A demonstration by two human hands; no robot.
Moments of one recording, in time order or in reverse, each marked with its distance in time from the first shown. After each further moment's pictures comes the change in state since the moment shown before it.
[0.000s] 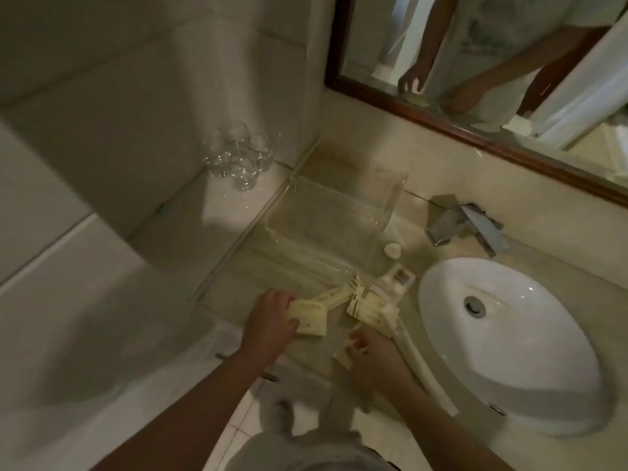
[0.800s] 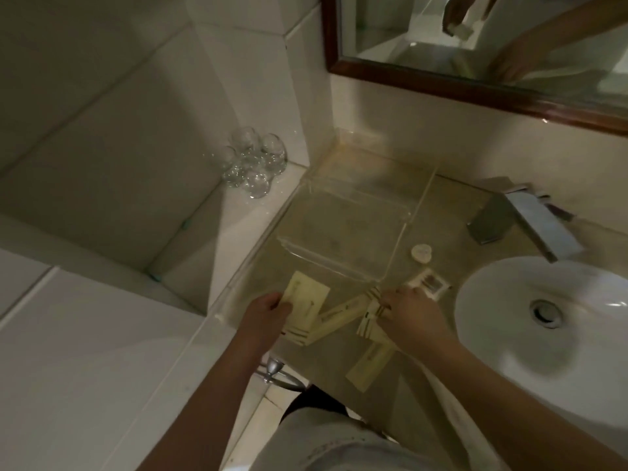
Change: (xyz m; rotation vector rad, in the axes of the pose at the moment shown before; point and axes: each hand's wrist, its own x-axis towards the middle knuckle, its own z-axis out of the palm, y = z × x) left_hand 0.016 0.049 -0.053 -0.417 0.025 -0.414; right_hand 0.093 -0.001 -0.073 -0.424 0.035 -0.395
